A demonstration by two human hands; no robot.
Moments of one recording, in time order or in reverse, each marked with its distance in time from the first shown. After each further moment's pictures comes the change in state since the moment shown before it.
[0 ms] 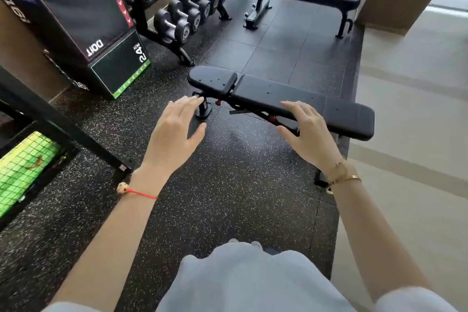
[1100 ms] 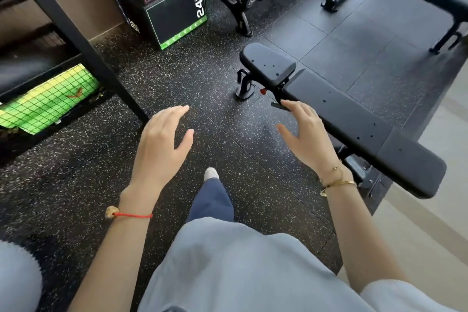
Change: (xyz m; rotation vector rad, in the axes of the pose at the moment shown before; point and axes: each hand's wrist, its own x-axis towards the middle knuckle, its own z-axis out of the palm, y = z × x) left_hand 0.006 -0.108 0.024 -0.012 0.125 -0.492; right_hand 0.171 -0.034 0.107 0.104 -0.263 -0.180
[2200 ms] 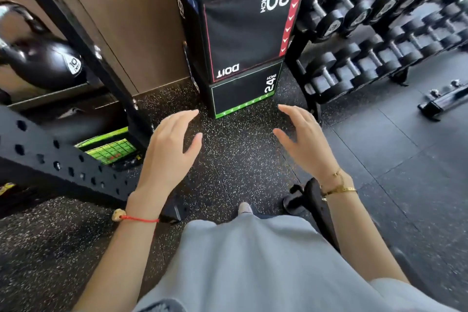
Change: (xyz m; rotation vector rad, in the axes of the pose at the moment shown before) left_hand 0.596 -0.267 -0.029 0.061 0.221 -0.249; right_hand 0.736 -0.120 0.102 0.059 -0.122 -0.379
